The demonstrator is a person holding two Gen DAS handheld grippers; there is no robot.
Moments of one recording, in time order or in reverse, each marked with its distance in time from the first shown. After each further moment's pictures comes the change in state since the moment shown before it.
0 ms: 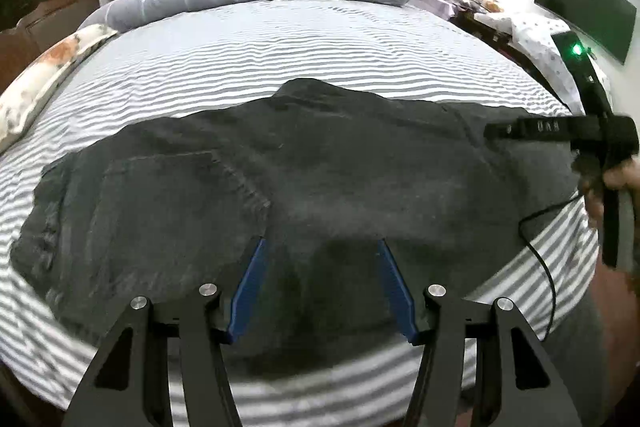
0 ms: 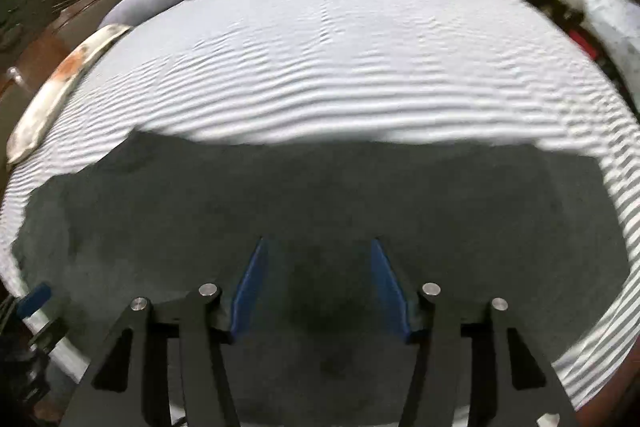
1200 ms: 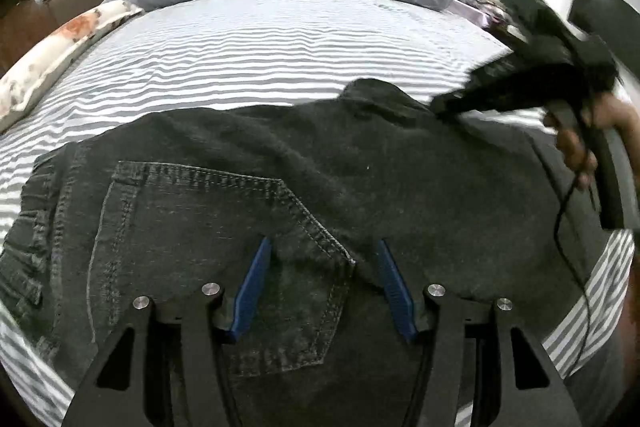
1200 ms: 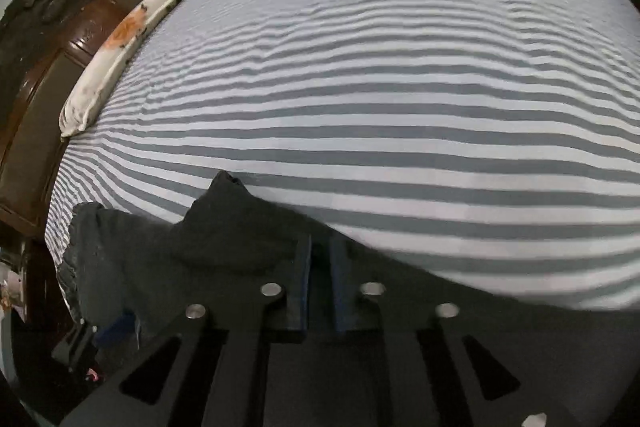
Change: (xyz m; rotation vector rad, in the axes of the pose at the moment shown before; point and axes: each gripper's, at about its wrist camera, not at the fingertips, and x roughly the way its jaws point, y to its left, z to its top) left arm 0.034 0.050 0.018 -0.115 -0.005 0.054; right arm 0.084 0.115 0.085 -0.119 0.184 0.322
